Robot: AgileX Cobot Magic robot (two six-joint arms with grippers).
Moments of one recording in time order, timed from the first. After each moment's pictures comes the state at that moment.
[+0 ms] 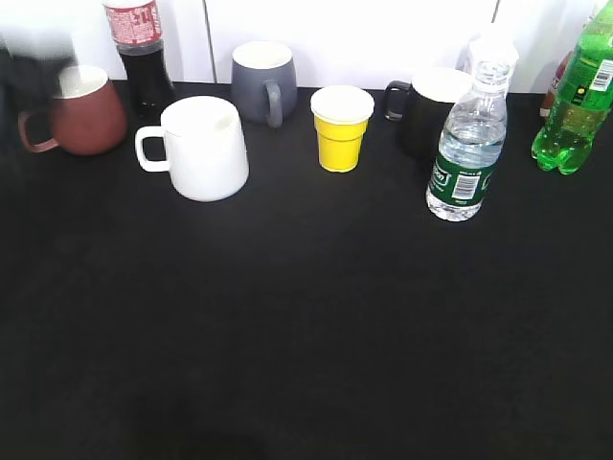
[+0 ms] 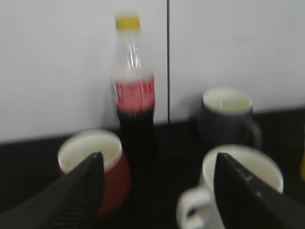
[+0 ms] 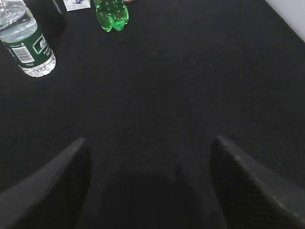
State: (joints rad) left arm -0.34 1.28 -0.56 -0.28 -0.45 0.23; right arm -0.06 -0.01 -0.50 -0.05 1.04 0.18
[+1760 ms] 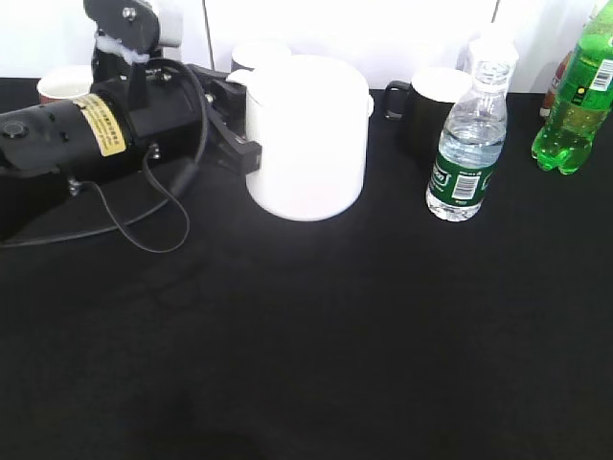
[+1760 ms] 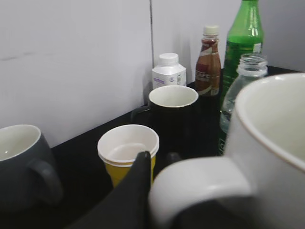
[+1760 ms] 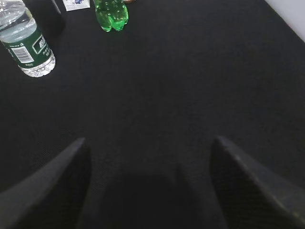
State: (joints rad) left arm -0.55 1.63 -0.76 0.44 -0.70 -0.27; right arm -0.06 -0.01 -0.50 -0.05 1.04 0.18
